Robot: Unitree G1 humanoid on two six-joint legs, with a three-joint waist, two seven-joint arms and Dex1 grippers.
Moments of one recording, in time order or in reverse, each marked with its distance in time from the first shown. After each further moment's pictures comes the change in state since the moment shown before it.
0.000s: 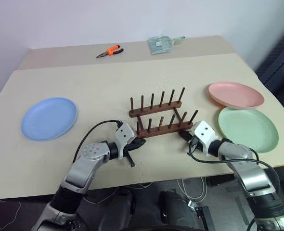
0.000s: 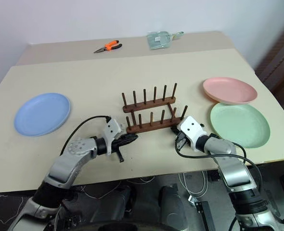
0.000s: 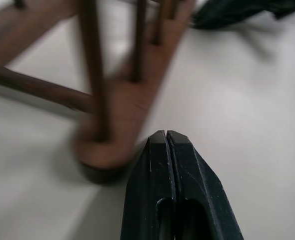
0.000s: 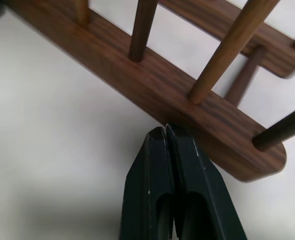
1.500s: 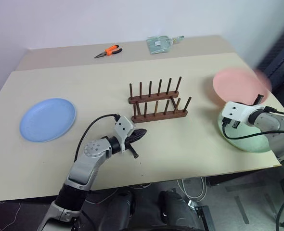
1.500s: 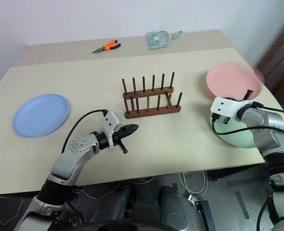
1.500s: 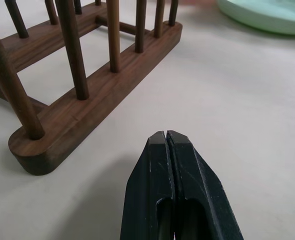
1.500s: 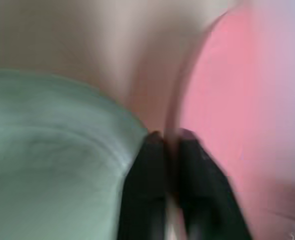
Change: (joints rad) left arm 0.017 -0.022 0.042 -0.045 -0.072 -0.037 0.008; right arm -0.295 -0.391 0.025 0.503 -0.466 -0.385 -0.127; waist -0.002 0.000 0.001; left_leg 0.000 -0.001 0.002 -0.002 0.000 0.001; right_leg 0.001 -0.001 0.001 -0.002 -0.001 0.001
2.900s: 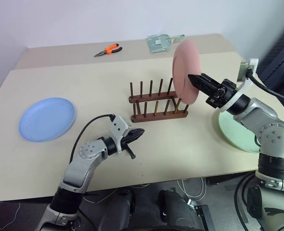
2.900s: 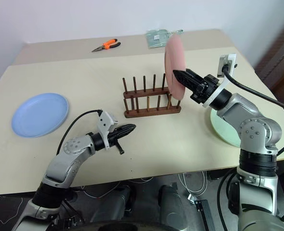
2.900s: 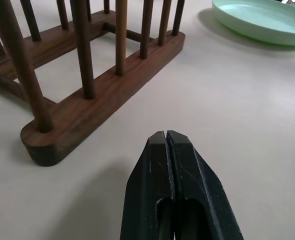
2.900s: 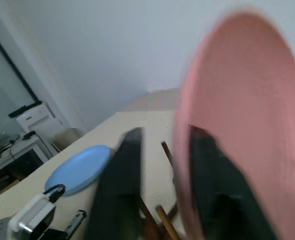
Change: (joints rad) left arm 0.023 0.017 0.035 -0.037 -0.042 -0.005 -0.019; right arm -0.066 0.395 -0.411 -0.506 1.434 0.869 0.101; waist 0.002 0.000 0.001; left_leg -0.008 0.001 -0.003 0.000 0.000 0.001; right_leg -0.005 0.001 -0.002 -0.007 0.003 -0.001
